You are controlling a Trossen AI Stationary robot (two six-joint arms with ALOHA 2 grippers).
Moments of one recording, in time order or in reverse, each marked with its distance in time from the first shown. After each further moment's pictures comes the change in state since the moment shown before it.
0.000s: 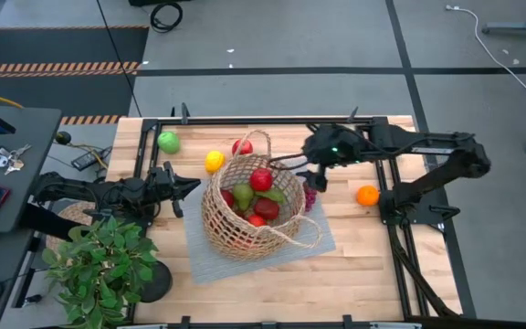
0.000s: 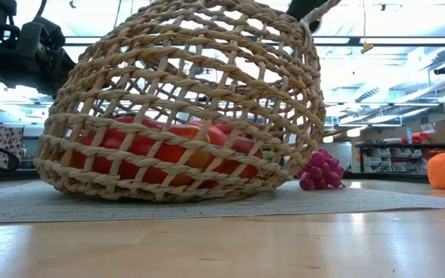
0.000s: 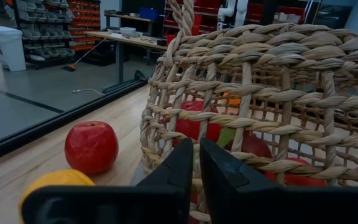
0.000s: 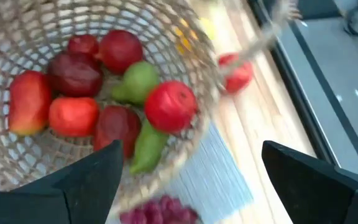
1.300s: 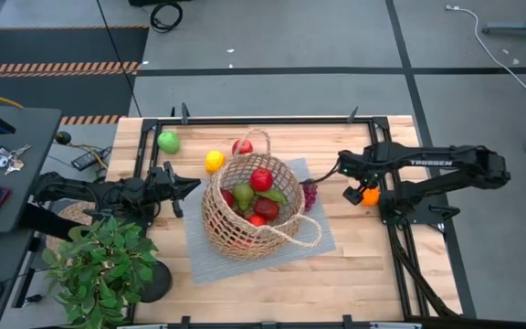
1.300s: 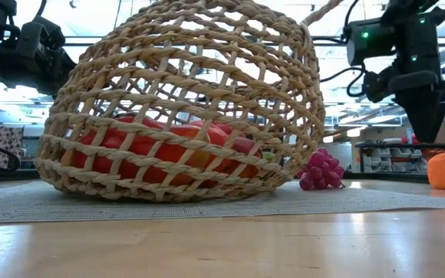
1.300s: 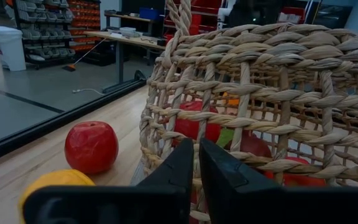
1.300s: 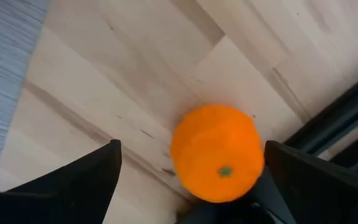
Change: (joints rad) left arm 0.000 0.000 0.000 0.000 0.000 0.000; right arm -0.208 -0.227 -0.646 -0.355 -0.150 0.504
